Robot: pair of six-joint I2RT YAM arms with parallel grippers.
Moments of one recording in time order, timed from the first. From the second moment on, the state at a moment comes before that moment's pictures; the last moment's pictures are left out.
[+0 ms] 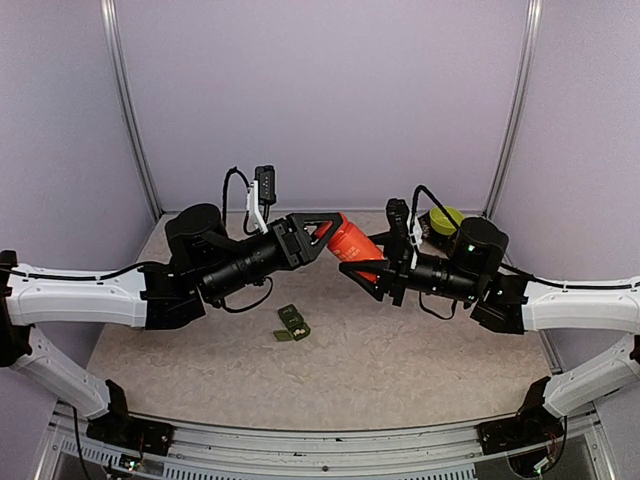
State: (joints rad) left arm -1.09 1.39 0.96 0.55 -0.09 -0.68; right arm 0.90 1.25 0.74 0.57 -0.33 0.03
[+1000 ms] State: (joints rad) left arm -1.11 1.37 0.91 0.81 0.10 -0.49; right arm 0.90 1.22 0.74 0.71 -0.58 0.39
